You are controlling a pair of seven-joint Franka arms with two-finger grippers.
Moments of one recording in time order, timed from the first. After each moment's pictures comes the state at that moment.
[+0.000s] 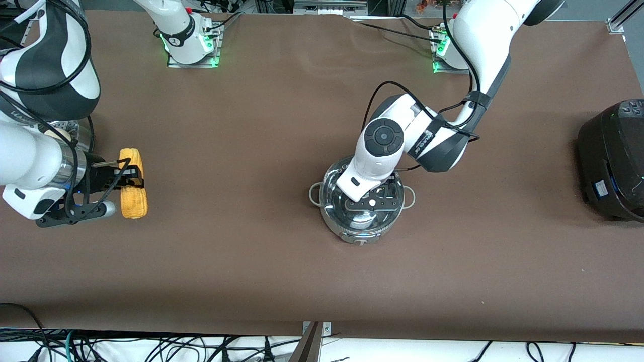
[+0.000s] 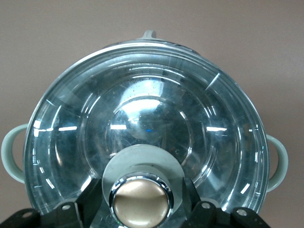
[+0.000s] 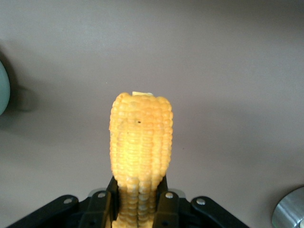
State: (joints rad) left arm -0.29 0.72 -0.40 -1.30 0.24 1.92 -0.73; right arm 0.06 0.53 0.11 -1.06 0.02 1.47 -0.03
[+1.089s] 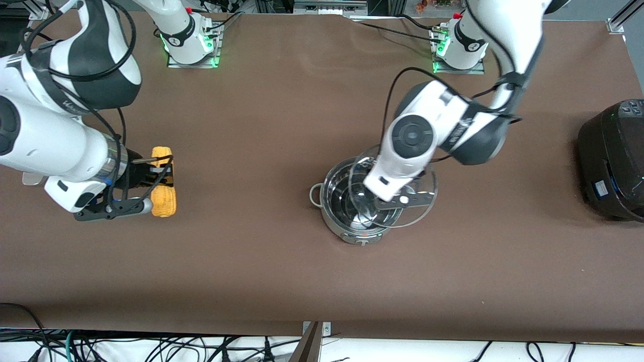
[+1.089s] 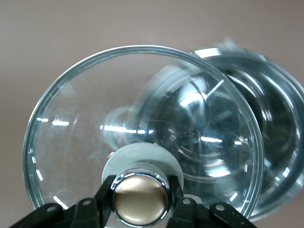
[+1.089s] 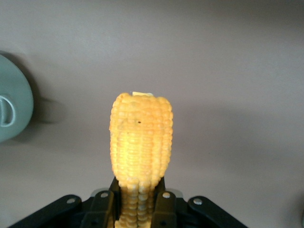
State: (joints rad) left arm -0.18 0.61 -0.40 -1.26 0.23 1.67 -0.72; right arm 0.18 0.53 0.11 -1.06 0.02 1.51 0.16
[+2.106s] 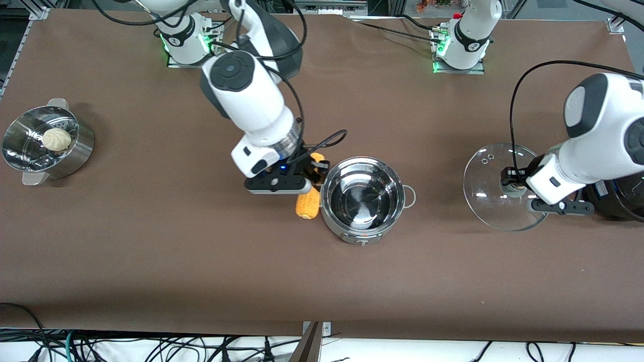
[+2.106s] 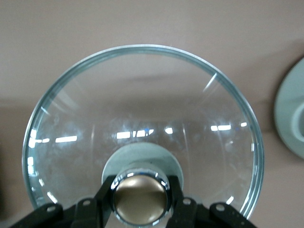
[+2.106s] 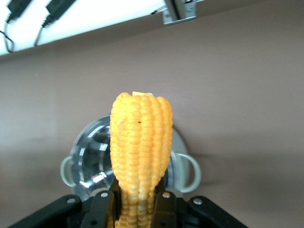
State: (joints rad) left arm 0.34 0.26 -0.41 -1.80 0.13 1.92 -0.06; right arm 0.59 0.68 0.12 -1.06 0.03 2.13 0.78
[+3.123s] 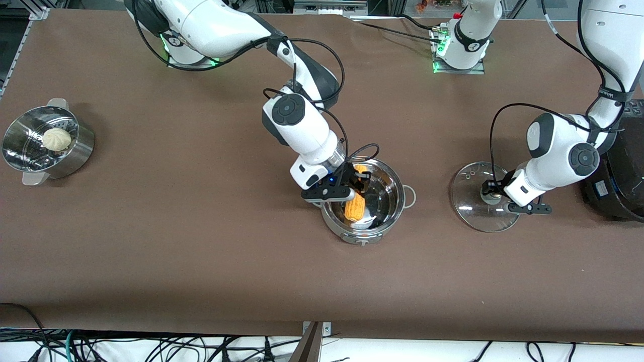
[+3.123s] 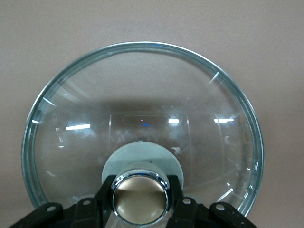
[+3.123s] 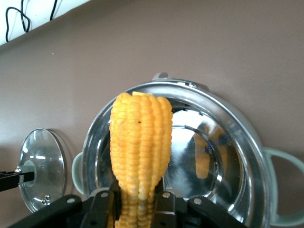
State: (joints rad) left arm 0.47 0.48 -0.41 -2.04 0.18 2.39 -0.02; right arm 0.63 0.90 0.20 -1.07 0.05 2.43 0.81
